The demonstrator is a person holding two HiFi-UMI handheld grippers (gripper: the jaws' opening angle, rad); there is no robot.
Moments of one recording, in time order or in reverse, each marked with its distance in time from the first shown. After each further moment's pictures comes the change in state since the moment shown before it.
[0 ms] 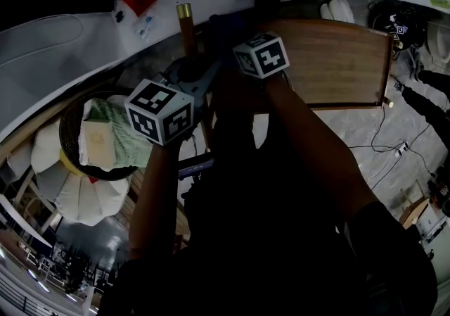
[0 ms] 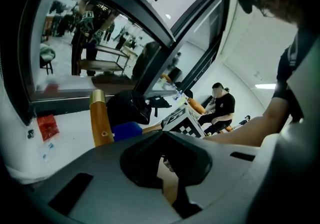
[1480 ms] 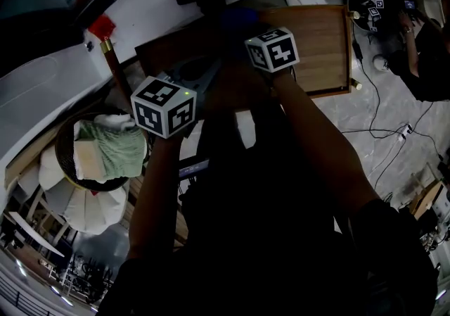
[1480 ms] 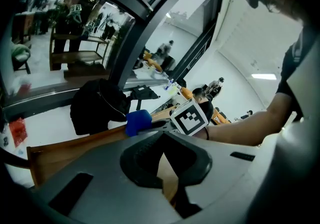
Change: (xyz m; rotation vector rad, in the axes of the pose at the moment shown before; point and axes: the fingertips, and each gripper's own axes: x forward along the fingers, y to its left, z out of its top) left arm 0.158 -0.123 0.001 0.062 0.123 -0.055; right arm -0.158 -0.178 -0.054 0.096 -0.073 -0.133
